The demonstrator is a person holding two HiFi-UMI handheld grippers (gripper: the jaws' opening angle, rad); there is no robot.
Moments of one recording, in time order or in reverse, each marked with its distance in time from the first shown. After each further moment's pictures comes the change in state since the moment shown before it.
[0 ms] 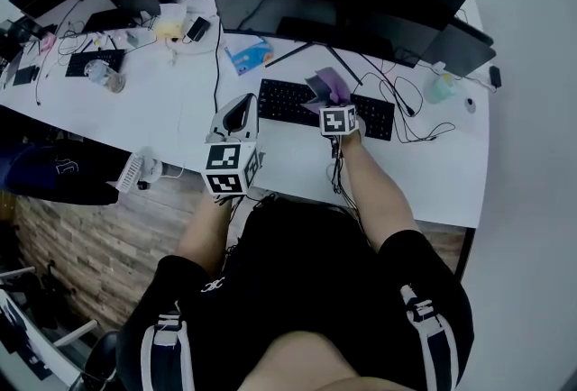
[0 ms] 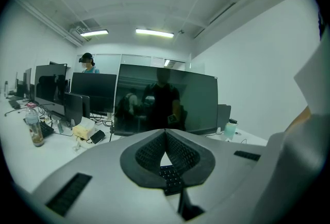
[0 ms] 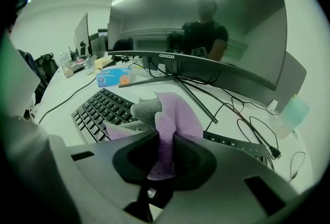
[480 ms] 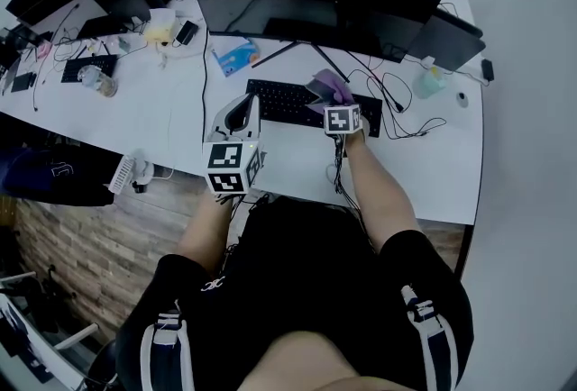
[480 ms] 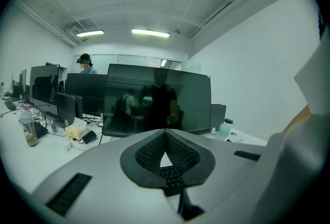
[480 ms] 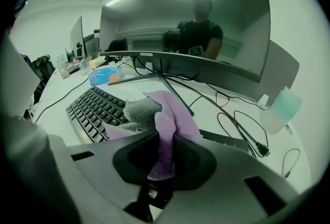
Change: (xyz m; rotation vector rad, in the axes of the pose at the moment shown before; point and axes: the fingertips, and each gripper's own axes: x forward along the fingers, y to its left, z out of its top) left arm 0.013 -0.052 0.000 0.018 -0.004 -0.026; right arm -0.012 -0.058 -0.021 0.024 0.005 -0.017
